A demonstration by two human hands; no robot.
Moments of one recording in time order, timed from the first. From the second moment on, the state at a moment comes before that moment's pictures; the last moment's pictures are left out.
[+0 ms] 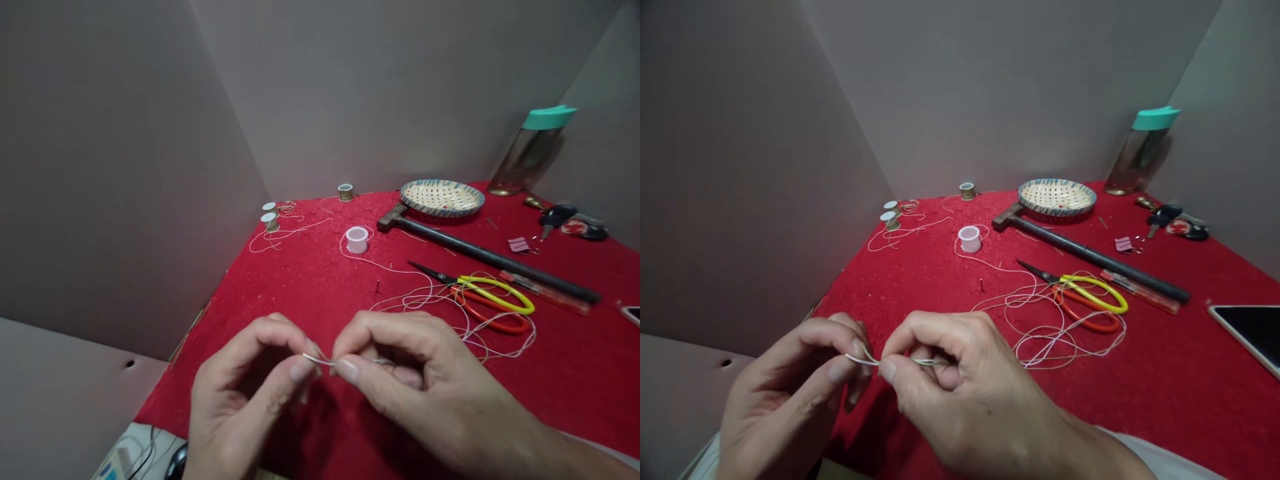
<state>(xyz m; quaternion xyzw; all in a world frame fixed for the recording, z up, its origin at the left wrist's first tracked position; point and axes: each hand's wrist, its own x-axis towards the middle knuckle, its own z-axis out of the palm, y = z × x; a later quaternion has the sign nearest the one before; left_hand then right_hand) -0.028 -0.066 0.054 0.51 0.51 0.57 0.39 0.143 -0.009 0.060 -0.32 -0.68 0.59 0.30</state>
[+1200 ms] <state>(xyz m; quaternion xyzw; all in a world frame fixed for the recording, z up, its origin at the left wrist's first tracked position) -0.030 -0.064 0.053 0.43 0.48 0.57 0.51 0.141 -0.009 0.061 -0.33 -0.69 0.58 0.29</state>
